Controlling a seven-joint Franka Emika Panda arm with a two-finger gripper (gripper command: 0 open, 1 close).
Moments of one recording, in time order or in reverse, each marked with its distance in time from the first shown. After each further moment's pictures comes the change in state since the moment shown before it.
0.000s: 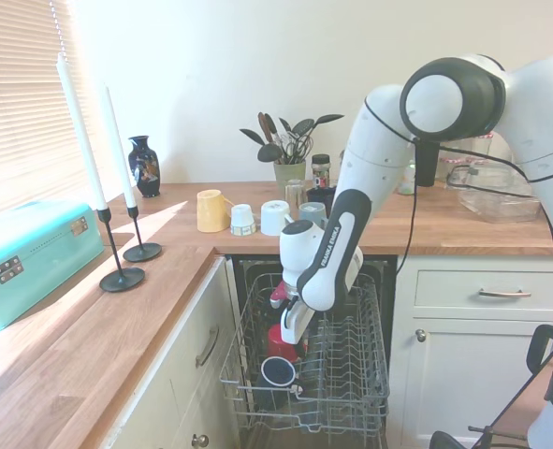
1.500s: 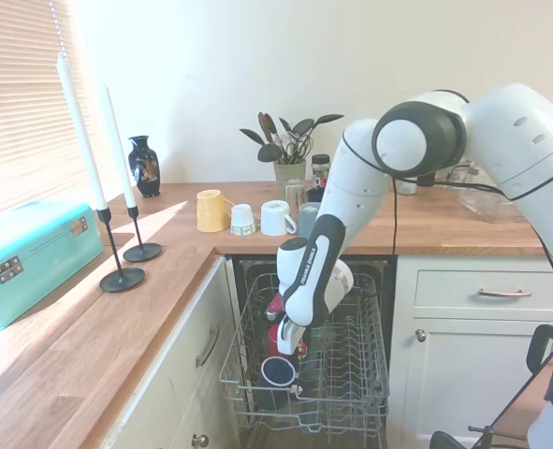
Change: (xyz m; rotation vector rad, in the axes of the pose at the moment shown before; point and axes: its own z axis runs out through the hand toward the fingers) arm 0.027 -0.007 0.053 0.033 -0.009 -0.039
